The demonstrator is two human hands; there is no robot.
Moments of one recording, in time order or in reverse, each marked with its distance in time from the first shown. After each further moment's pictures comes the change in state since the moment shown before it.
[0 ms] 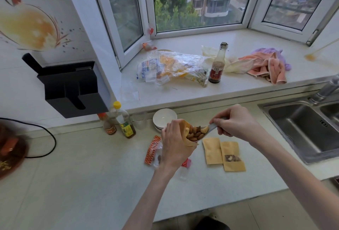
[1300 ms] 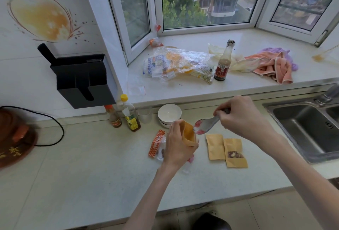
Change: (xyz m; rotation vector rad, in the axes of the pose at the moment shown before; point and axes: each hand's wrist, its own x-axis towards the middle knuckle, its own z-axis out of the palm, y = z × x) left_hand -0.027 -0.011 -0.006 -0.156 -0.096 -0.168; right_hand -0.032 -0.023 0.008 -0.319 0.170 -0.322
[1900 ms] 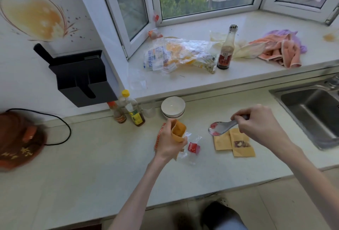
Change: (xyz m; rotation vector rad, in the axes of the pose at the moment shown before) left_hand 0.002 -0.031 -0.028 -0.093 -0.103 -0.138; right_hand -0.019 0.060 0.023 0.111 0.018 0.226
